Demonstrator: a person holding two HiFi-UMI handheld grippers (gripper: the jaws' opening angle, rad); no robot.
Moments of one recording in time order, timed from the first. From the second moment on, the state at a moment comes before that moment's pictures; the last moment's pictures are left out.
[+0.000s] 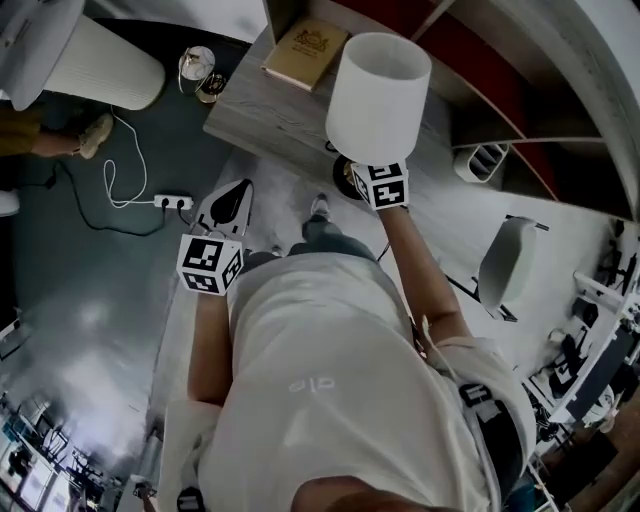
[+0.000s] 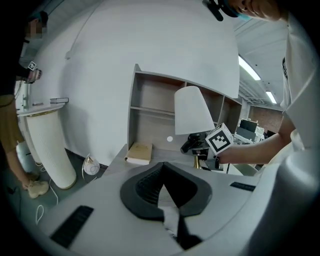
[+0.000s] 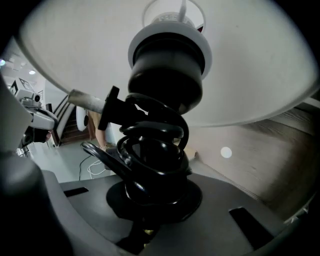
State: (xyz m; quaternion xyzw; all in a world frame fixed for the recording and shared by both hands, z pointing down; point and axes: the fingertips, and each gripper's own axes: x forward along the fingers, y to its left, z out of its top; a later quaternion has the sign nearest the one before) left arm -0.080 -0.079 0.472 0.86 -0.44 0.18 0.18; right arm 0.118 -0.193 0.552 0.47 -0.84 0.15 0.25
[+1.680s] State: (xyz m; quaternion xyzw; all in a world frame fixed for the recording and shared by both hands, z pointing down) left arm -0.111 -0.074 0.498 0.79 -0.53 0.20 0.24; right arm 0.065 -0.334 0.624 0.43 -0.87 0.08 0.23
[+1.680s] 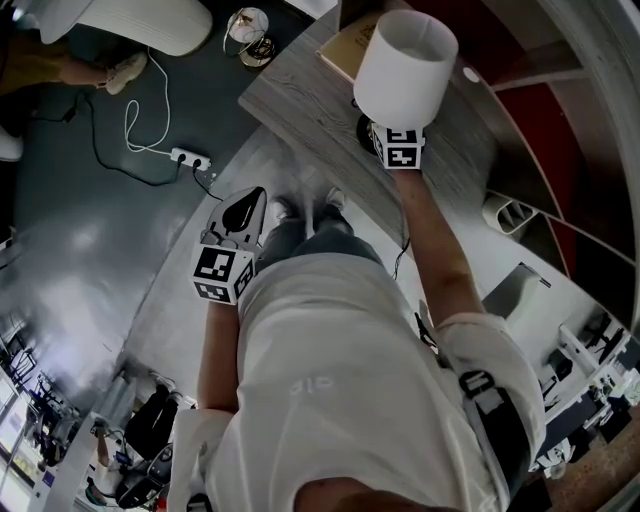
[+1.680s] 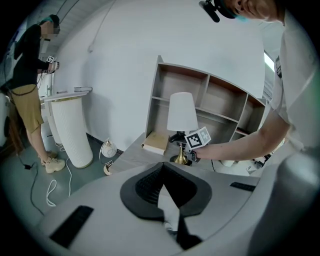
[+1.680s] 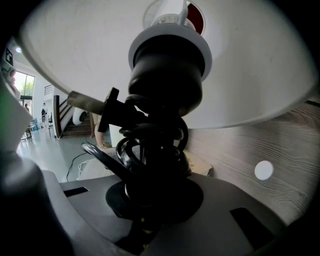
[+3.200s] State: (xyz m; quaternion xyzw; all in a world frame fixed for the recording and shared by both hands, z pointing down) left arm -0.124 -0.032 0.504 0.82 -0.48 0.19 0.25; right arm 0.104 -0.254 0.666 0.45 -0.81 0.15 0.34
